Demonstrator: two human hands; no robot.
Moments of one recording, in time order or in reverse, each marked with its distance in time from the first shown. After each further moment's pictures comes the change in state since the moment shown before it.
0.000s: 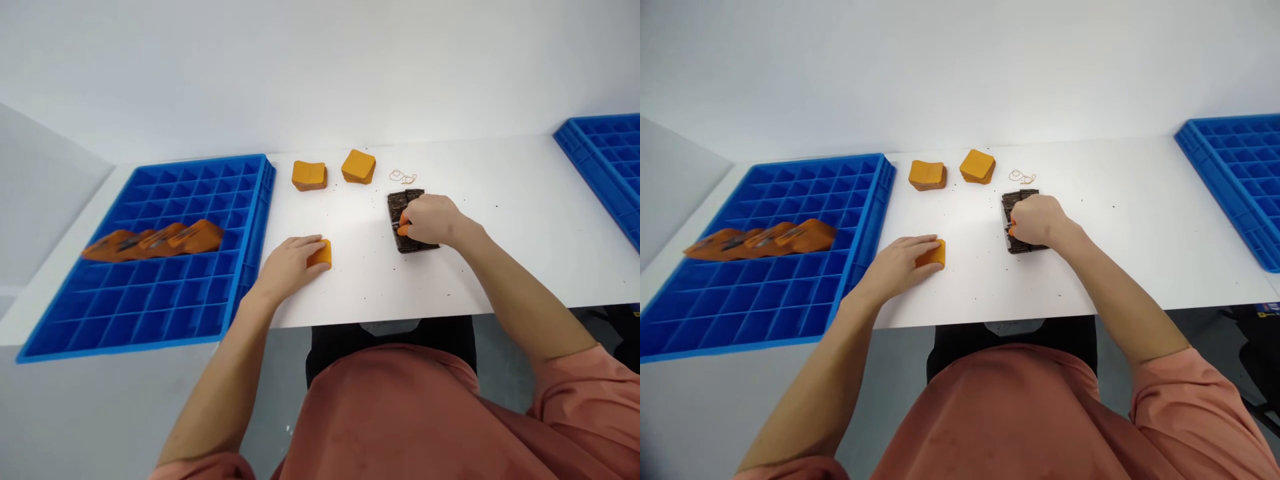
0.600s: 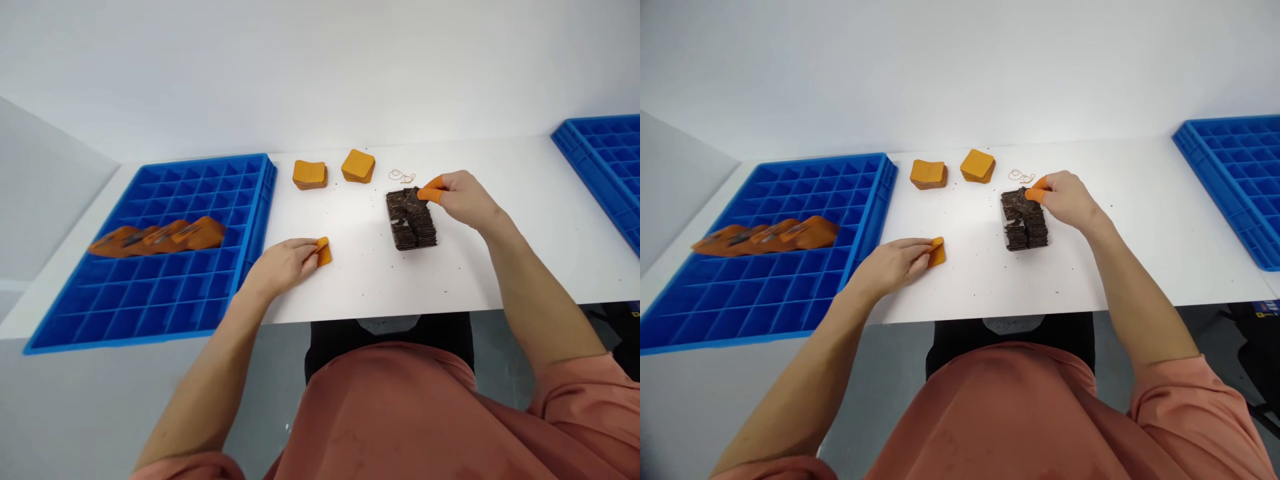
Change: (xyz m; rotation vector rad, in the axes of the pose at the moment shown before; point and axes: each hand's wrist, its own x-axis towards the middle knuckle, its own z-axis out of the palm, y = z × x) left_hand -0.007 -0.004 -0.006 0.024 0.026 0.116; right_hand -0.015 0.055 0.009 0.813 0.427 0.175
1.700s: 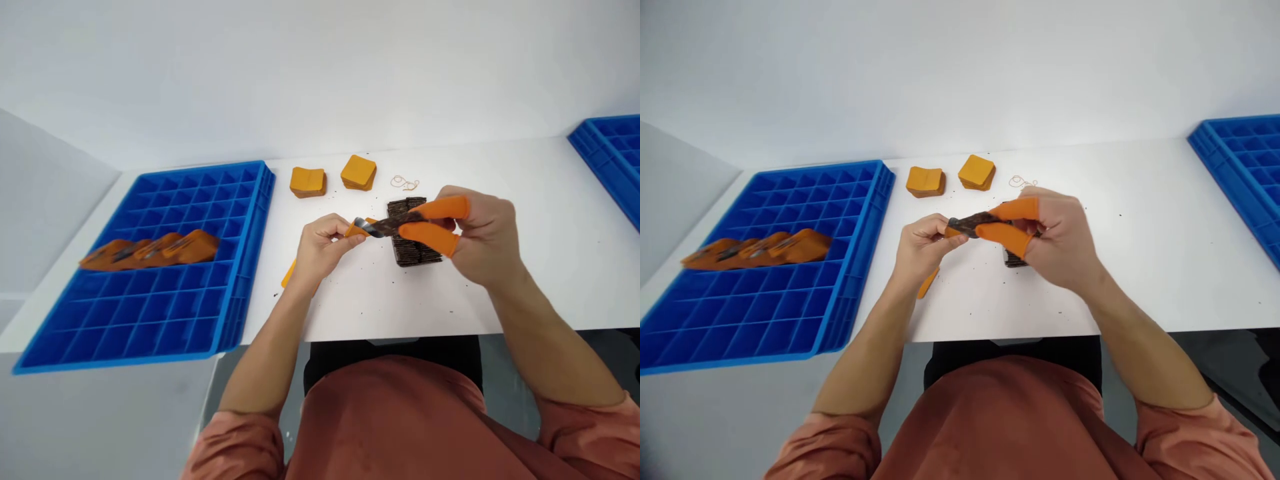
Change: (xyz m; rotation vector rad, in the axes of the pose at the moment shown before) left_hand 0.080 0.079 0.003 -0.947 0.480 -0.056; right_hand -0.051 -0.040 0.021 0.480 0.218 -0.575
